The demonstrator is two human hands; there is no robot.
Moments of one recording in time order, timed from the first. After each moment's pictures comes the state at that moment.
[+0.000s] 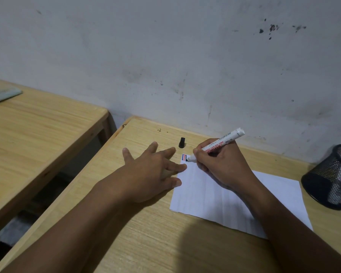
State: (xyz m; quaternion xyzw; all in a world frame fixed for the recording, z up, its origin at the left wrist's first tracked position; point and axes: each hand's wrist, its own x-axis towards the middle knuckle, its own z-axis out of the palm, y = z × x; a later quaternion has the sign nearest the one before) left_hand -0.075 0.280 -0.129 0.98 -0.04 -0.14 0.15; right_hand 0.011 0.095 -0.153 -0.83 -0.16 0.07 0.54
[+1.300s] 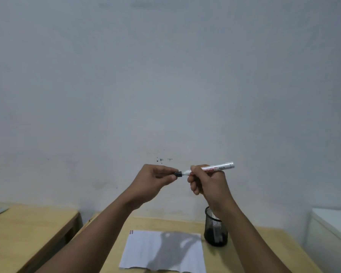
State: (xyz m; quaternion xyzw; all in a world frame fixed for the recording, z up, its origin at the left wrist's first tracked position) left_hand -0.120 0.144 0.067 0.79 -0.18 0.14 0.57; right_hand -0.108 -0.046 0.061 -0.63 -0.17 -0.11 0.75
